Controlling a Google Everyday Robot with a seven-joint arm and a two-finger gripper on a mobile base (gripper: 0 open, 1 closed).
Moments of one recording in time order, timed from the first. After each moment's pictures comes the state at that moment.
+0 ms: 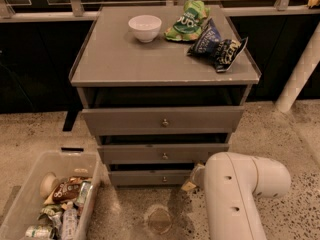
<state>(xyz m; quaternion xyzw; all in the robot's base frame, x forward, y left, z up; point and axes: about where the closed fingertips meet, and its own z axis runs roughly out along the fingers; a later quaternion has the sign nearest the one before) 0.711 -0.200 0.173 -0.48 0.81 -0.07 0.33</state>
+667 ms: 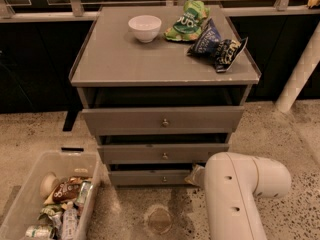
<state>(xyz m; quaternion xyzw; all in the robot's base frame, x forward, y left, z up) 0.710 -0.200 0.173 -0.48 0.81 -0.07 0.33</state>
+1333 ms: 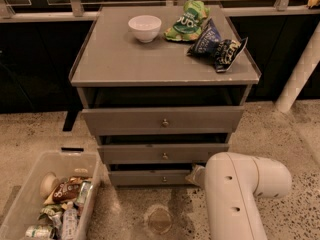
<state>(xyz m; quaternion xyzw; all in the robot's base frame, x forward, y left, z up) 0.710 -0.200 0.173 -0.48 0.81 -0.07 0.33</state>
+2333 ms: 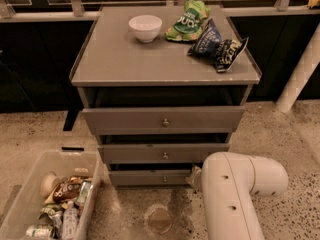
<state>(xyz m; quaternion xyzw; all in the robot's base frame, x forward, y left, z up) 0.695 -0.198 0.160 -0.49 0.81 -0.07 0.32</state>
